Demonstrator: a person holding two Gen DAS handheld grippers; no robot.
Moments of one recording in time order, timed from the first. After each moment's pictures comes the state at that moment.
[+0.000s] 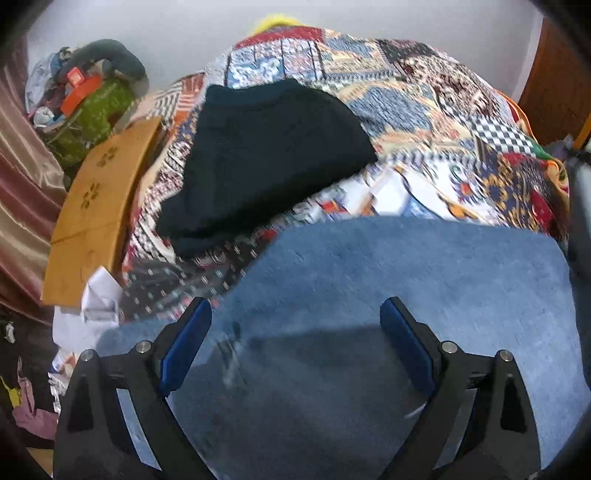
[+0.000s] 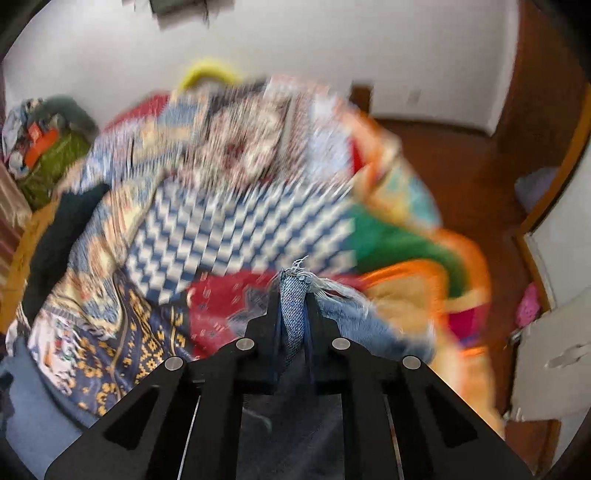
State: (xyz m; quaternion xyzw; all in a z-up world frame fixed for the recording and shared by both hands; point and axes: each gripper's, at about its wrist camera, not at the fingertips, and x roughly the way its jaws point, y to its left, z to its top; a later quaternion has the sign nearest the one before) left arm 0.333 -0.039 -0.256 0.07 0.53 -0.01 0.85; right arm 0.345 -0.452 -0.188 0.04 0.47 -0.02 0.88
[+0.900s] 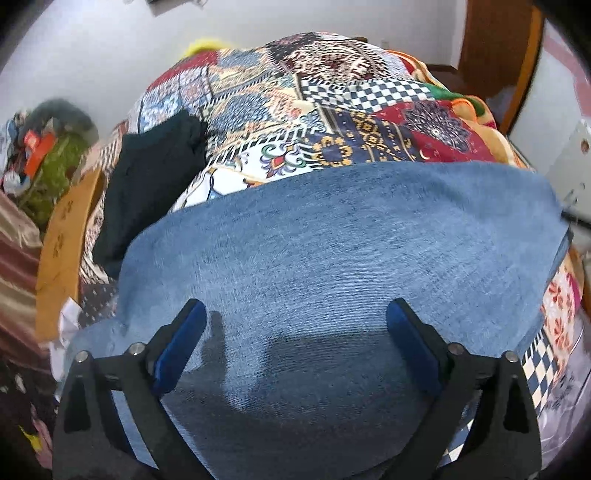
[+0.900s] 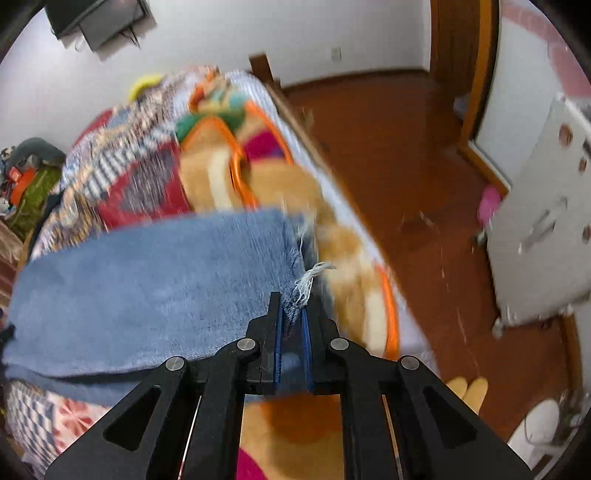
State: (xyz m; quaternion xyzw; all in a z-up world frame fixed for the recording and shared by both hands) left arm 0.278 -0.178 -0.252 0.14 0.51 -0.10 0.84; right arm 0.173 -0.568 -0.260 0.13 0.54 -0.09 0.83
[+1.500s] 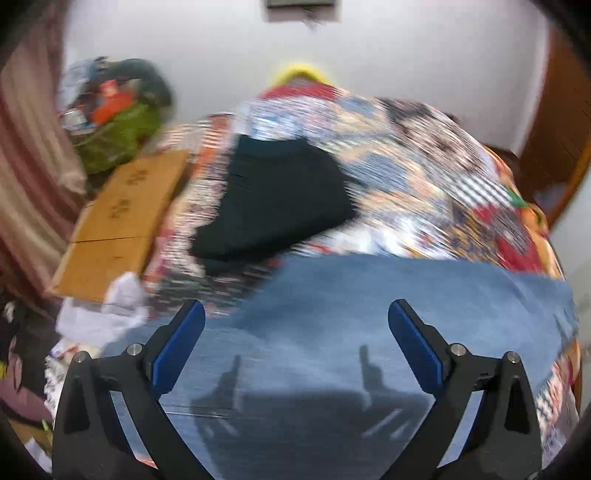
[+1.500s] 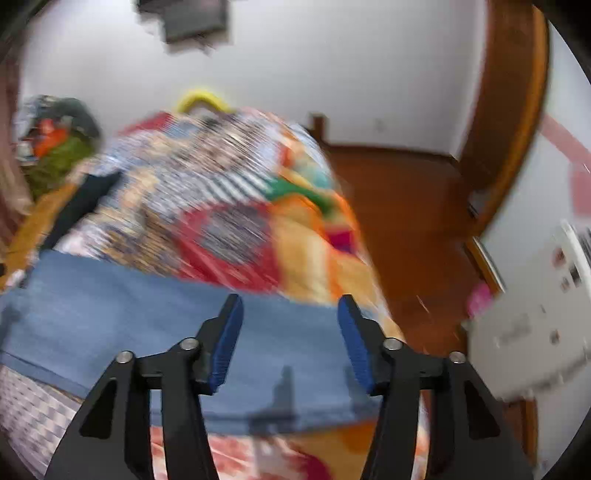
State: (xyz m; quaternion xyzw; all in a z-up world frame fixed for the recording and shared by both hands) left arm 0.285 -0.026 -0.178 0.03 0.44 0.03 0.90; right arm 0.202 -0.447 -0.133 0.00 0.43 -0.01 0.90
